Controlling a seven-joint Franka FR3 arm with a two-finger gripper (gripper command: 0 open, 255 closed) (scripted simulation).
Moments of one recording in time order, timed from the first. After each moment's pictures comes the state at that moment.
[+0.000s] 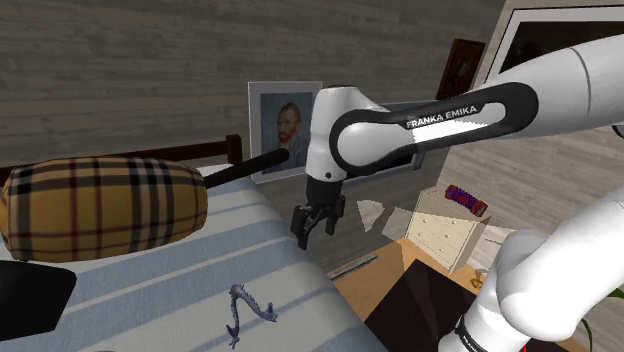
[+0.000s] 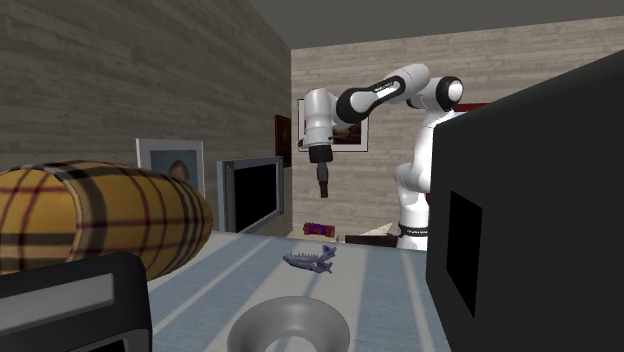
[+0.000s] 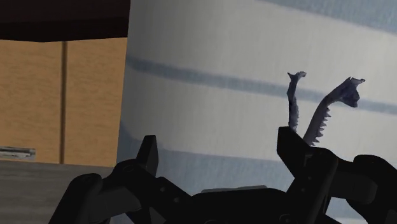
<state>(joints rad) 0.12 -0.36 0.30 -2.37 0.29 1.99 0.30</state>
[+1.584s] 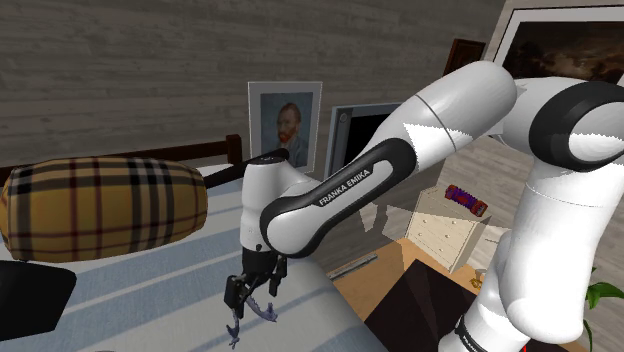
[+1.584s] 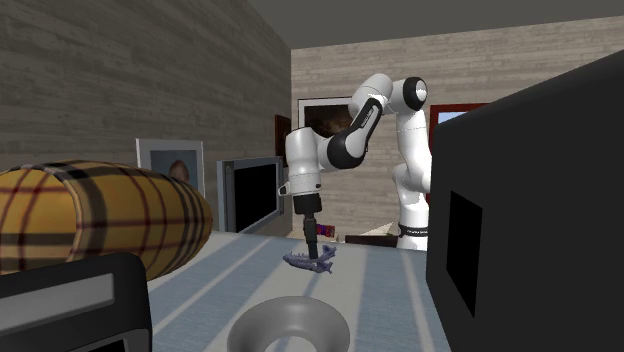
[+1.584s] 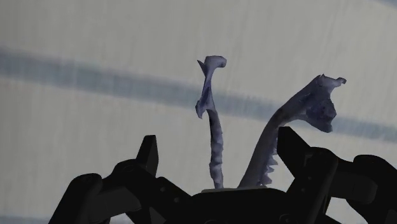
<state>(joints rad) 0.22 0.15 0.45 -2.20 0.22 2.34 0.48</state>
